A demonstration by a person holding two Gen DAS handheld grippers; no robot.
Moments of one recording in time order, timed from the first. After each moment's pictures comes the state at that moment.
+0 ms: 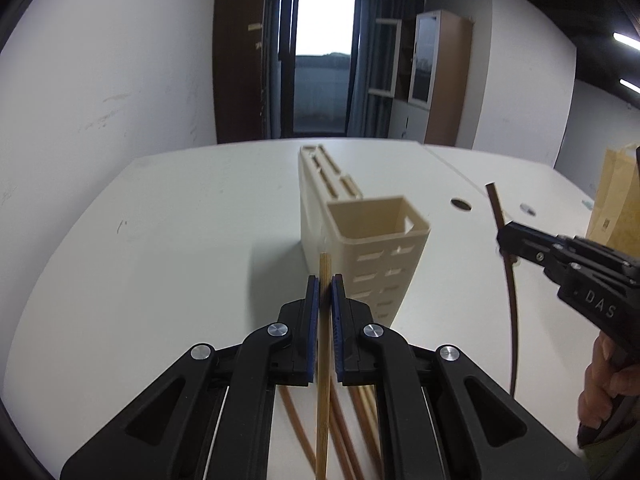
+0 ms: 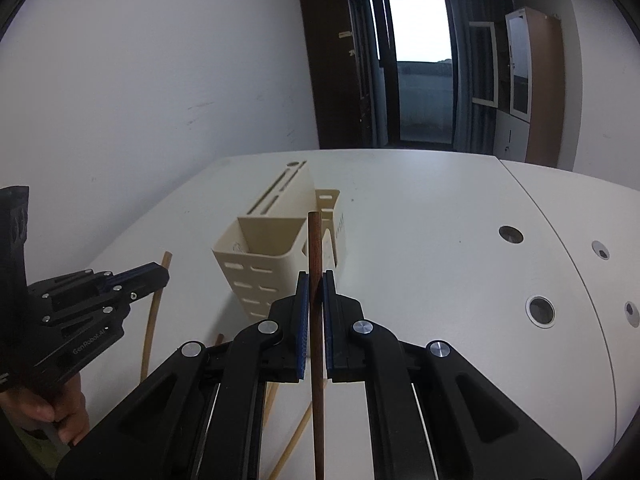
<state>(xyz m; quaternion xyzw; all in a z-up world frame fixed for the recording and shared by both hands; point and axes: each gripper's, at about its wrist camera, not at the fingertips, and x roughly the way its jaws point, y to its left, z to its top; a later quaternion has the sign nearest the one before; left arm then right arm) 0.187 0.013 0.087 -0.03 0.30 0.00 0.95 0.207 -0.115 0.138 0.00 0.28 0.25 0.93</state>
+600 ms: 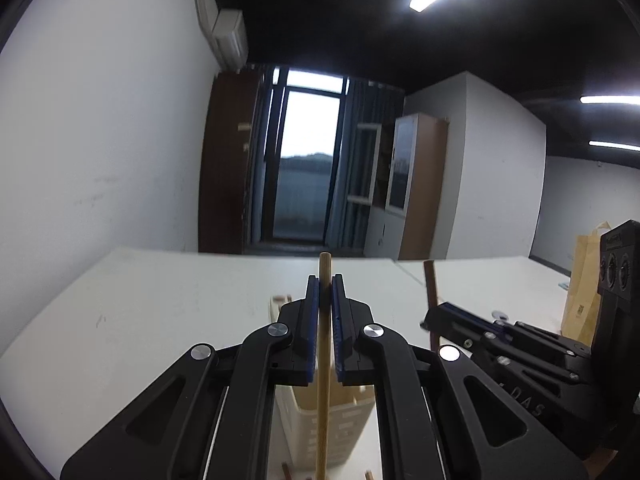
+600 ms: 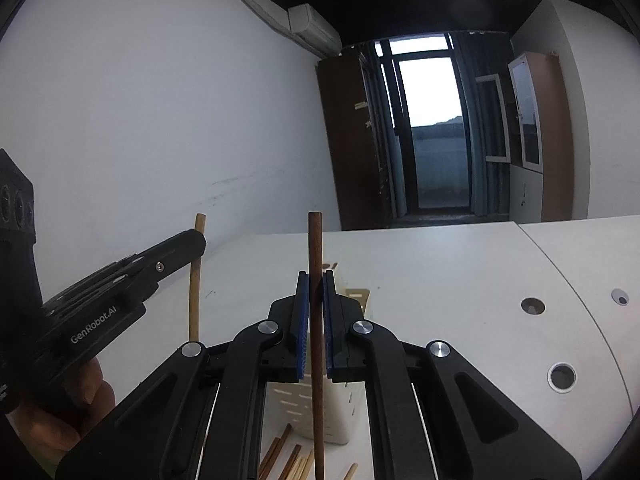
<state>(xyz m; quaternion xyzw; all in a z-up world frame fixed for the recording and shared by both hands) 0.198 -0.002 0.160 -0.05 0.08 -0.02 0.99 0.248 -0.116 0.180 0.04 0.15 0.28 0.95</state>
